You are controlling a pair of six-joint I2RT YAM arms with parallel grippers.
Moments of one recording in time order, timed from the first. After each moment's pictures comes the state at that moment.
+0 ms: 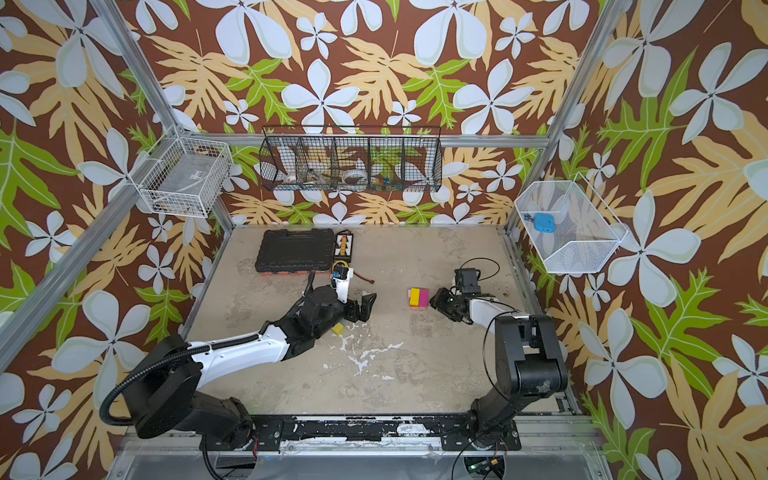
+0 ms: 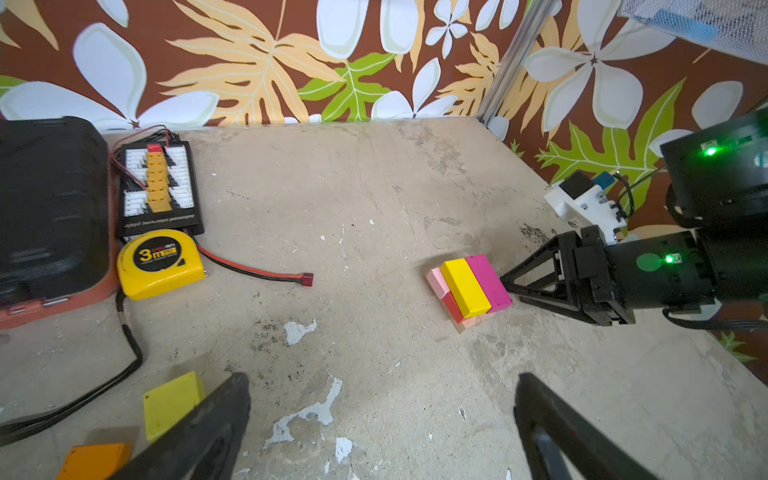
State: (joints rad) left arm -0.80 1.48 0.77 0.34 -0.20 -0.36; right arm 0.04 1.62 0.82 -0.20 -0.27 0.60
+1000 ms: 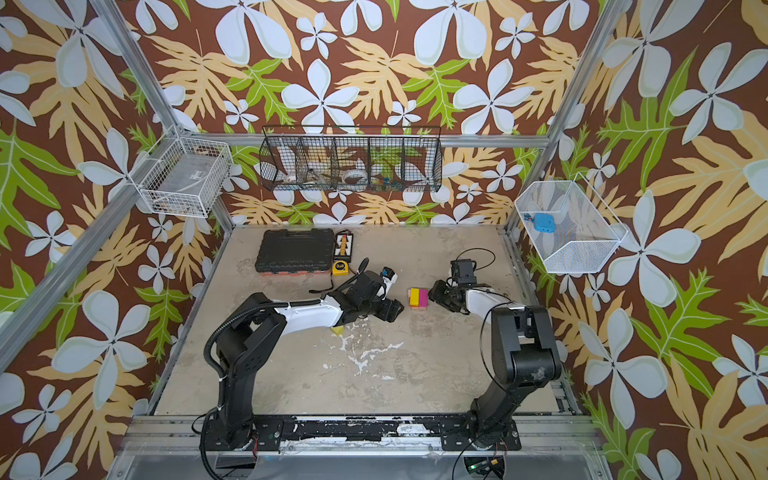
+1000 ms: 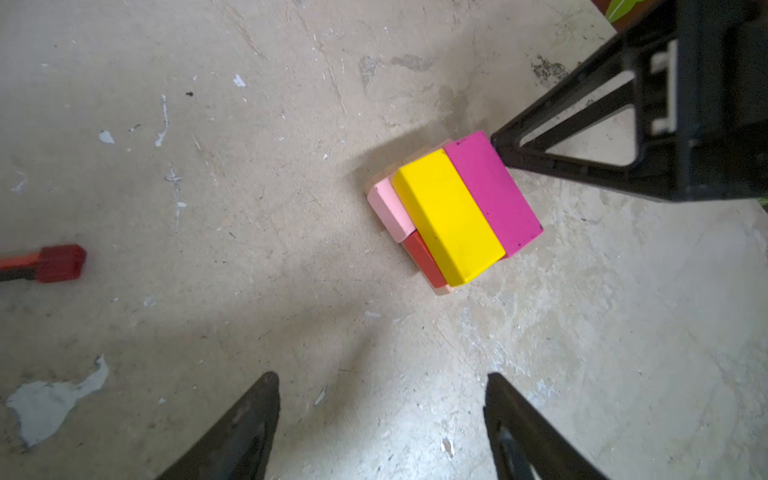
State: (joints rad) left arm -0.80 2.02 1.28 0.01 0.09 -0.30; right arm 0.06 1.69 0.93 -0.23 -0.24 0.54
